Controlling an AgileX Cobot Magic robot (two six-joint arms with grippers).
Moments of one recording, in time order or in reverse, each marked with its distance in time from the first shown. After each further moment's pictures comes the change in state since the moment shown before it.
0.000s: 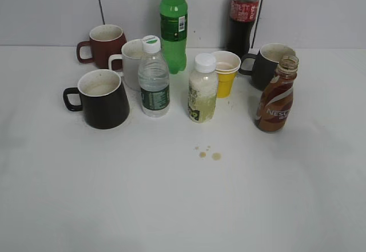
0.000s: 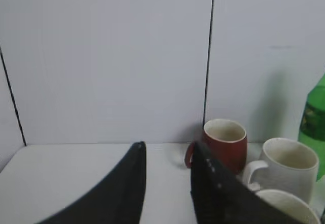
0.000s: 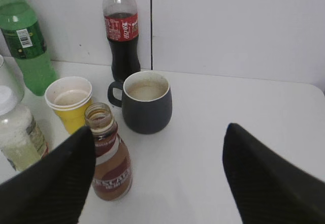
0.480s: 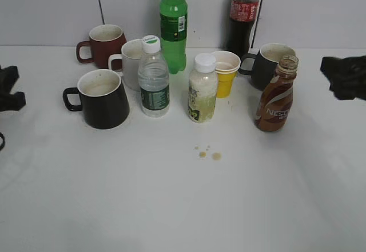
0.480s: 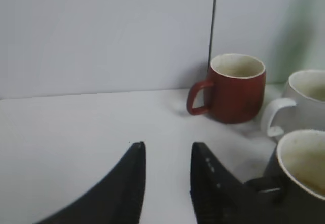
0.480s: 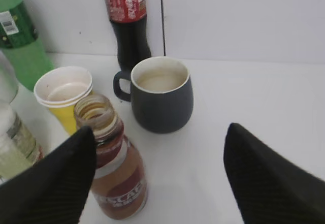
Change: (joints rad) left arm -0.002 0.608 0.000 0.118 -0.457 -0.008; right arm 0.043 0.468 0.071 0.010 -0.512 0.063
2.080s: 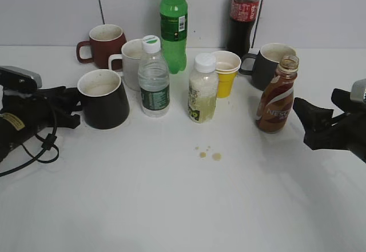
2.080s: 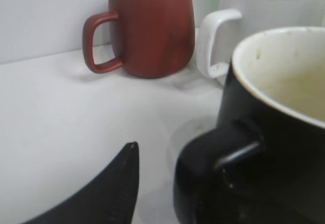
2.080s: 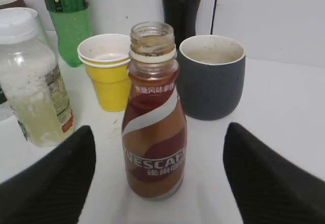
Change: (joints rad) left arm -0.001 0.623 -0.301 0.239 -0.299 -0.020; right arm 0.044 0.386 0.238 -0.124 -0.744 -0.009
